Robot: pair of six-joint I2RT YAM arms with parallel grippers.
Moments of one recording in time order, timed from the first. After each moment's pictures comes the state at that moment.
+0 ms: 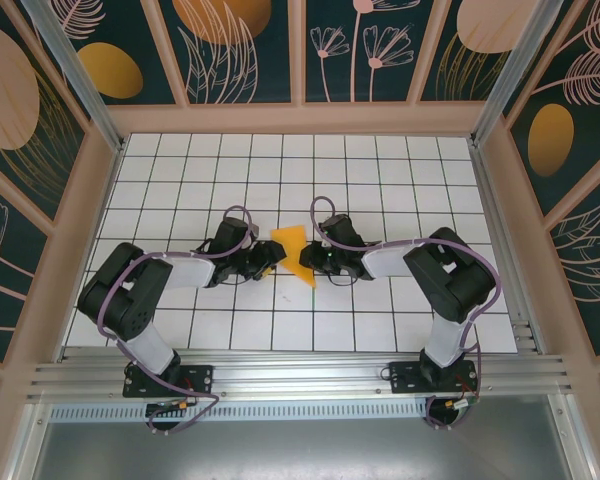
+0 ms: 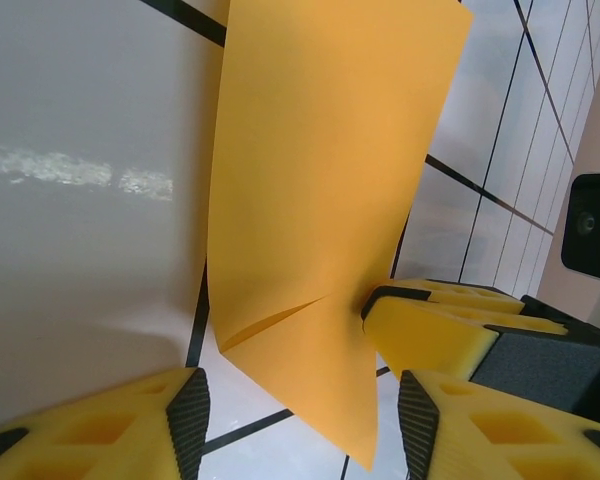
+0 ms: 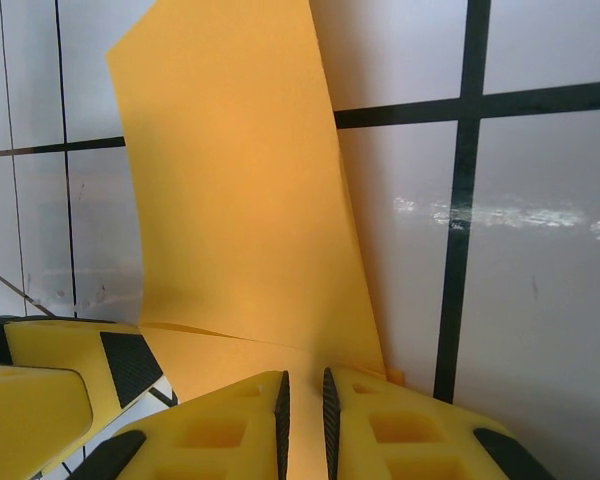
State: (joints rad) left arm -0.50 1.68 0.64 0.26 0.49 -1.07; right arm 0.68 1.80 0.79 0.20 -0.32 0.86
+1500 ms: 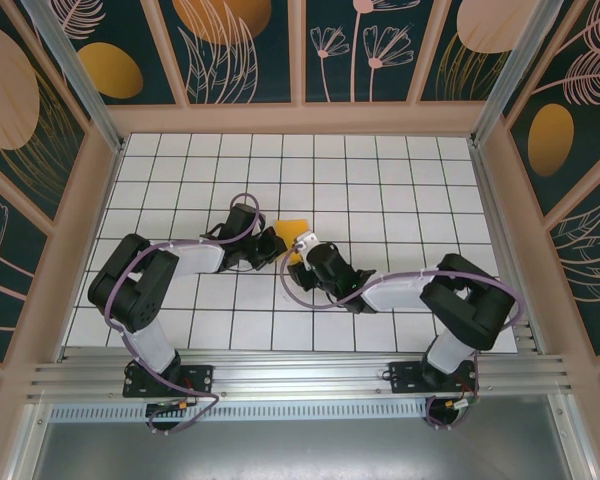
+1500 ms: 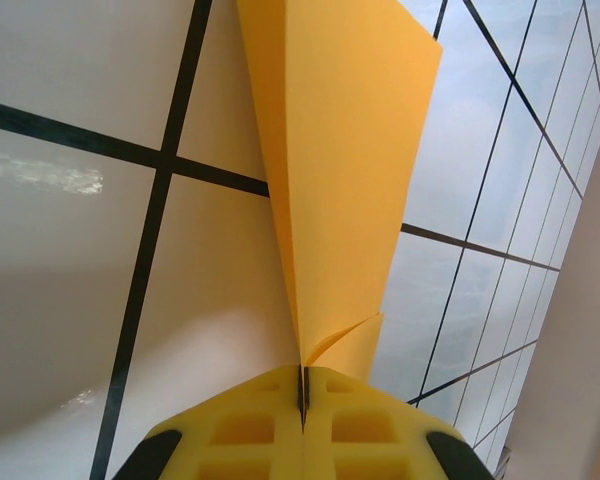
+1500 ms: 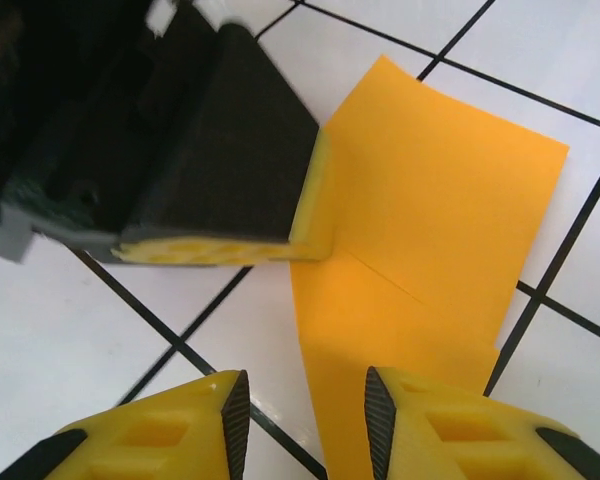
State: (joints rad) left arm -0.52 1.75 0.81 0.12 0.43 -1.09; right arm 0.96 1.63 0.63 0.39 0.20 0.19
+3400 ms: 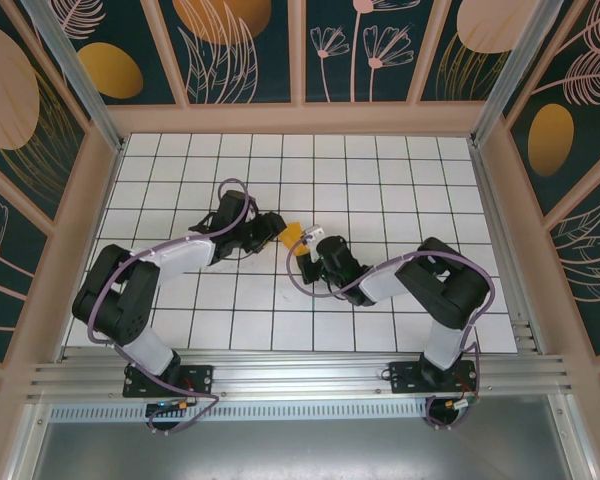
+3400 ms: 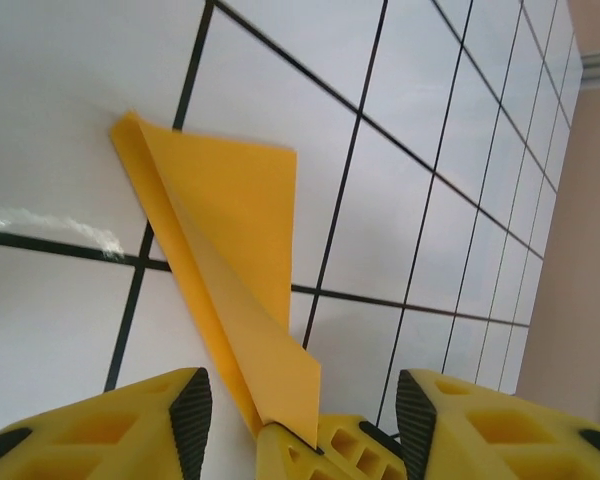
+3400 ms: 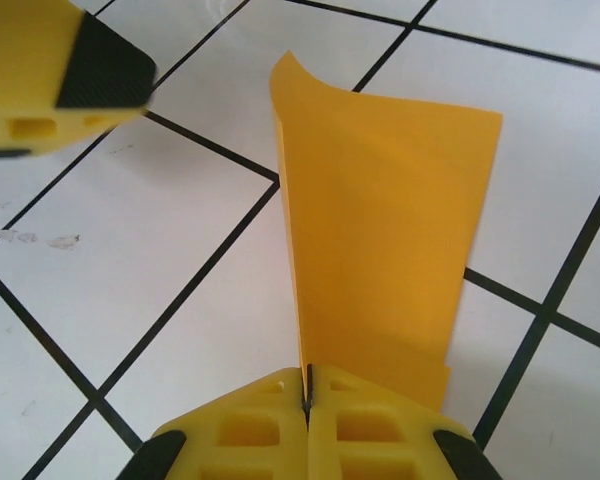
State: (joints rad) left arm -0.49 1.63 0.87 0.01 0.31 -1.07; right arm 0.82 1.78 0.61 0.61 0.00 0.27
